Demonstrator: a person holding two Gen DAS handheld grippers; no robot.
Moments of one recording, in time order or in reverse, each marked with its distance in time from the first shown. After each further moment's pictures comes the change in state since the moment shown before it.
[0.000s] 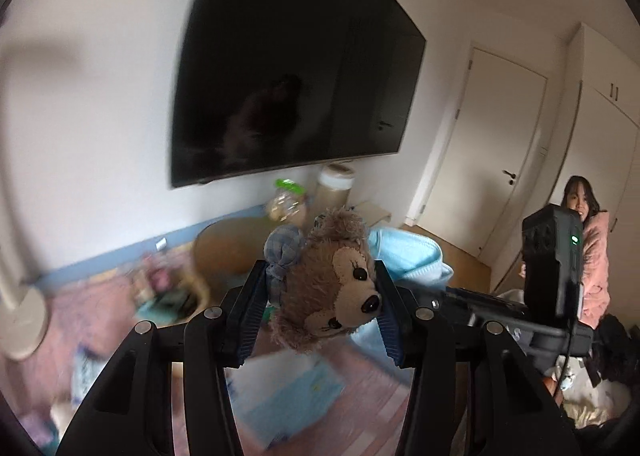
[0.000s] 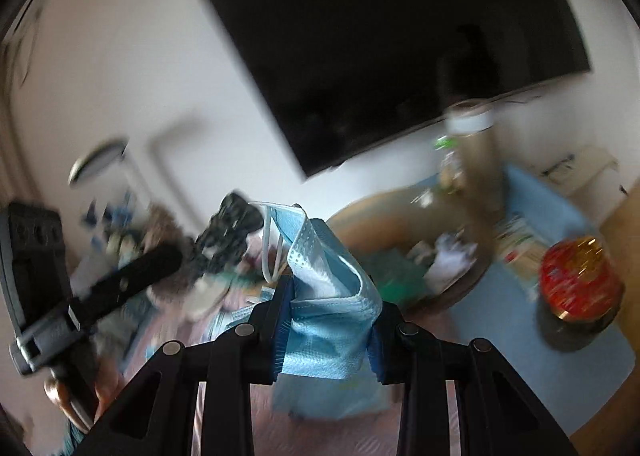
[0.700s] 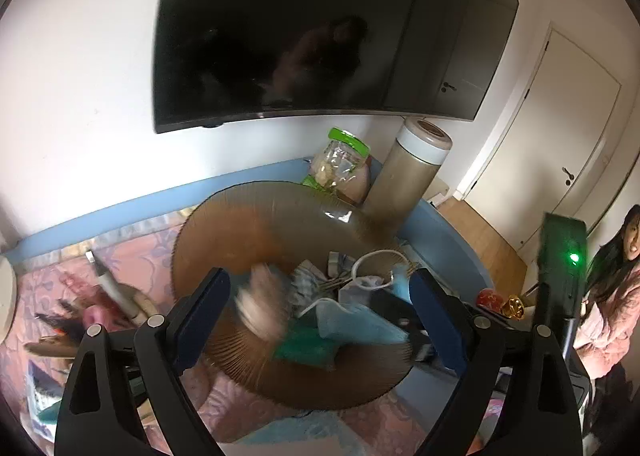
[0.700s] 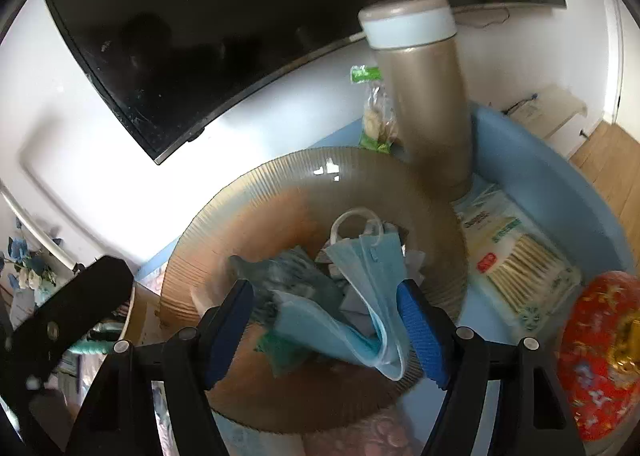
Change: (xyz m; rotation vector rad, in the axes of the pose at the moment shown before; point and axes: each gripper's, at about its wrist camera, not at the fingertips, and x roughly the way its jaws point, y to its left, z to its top) left arm 0.158 0.033 0.016 -0.159 0.207 0.168; right arm 0.144 -0.078 0.044 0.100 0.239 -0.239
